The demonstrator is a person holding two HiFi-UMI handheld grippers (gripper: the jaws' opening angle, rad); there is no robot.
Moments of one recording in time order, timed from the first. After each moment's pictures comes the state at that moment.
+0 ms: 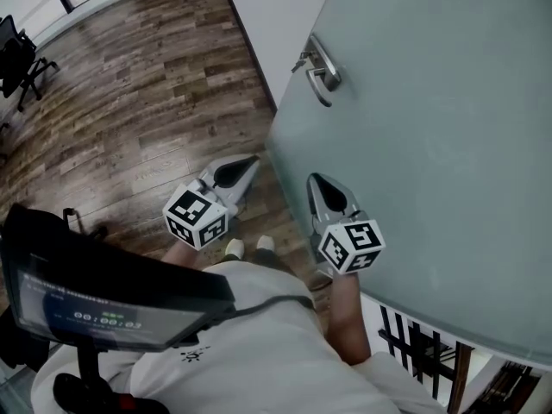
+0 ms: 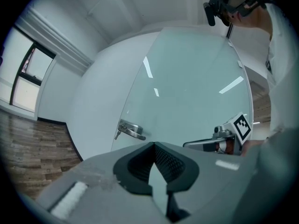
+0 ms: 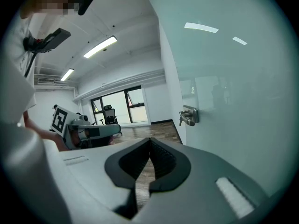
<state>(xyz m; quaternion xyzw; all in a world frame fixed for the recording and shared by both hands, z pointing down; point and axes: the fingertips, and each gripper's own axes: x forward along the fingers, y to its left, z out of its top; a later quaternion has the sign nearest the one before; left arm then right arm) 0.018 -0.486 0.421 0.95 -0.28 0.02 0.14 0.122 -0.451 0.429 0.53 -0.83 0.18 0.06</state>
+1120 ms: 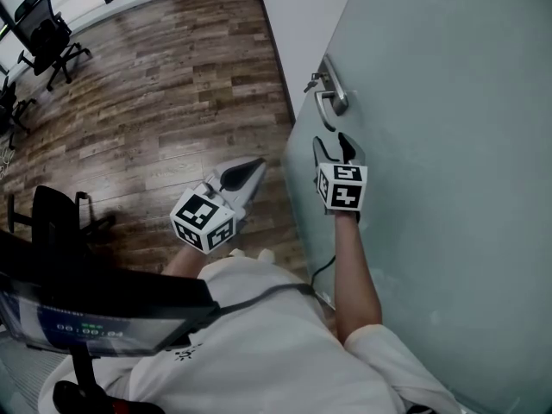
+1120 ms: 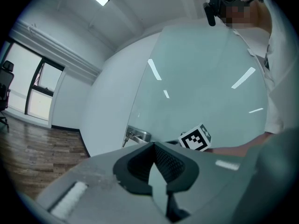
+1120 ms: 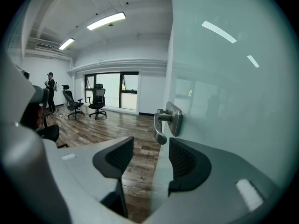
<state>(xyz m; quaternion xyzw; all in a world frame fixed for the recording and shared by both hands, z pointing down) 0.041 -0.511 0.407 0.93 -0.36 0.01 0.12 0.184 -0.616 0.482 0.57 -0.79 0.10 0.19</state>
